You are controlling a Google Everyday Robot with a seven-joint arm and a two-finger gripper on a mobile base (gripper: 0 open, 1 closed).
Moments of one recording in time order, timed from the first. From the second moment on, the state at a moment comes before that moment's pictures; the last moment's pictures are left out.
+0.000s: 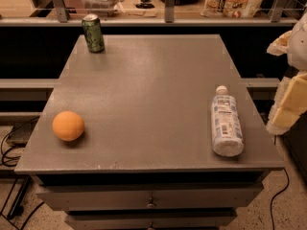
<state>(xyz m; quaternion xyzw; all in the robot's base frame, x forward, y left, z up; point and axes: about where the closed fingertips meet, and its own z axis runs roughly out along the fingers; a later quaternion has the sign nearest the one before) 0.438 -0.217 0.976 -0.60 0.78 -0.03 0.16</state>
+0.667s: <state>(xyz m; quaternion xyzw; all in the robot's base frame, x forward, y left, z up) 0.441 -0.219 0.977 -0.57 0.80 -0.02 0.17</state>
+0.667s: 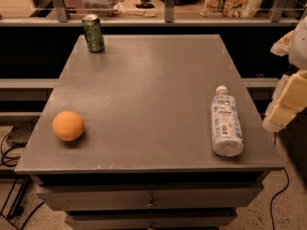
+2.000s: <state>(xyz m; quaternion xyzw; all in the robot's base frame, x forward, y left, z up) 0.457 -0.187 0.955 -0.37 0.90 0.06 0.22</state>
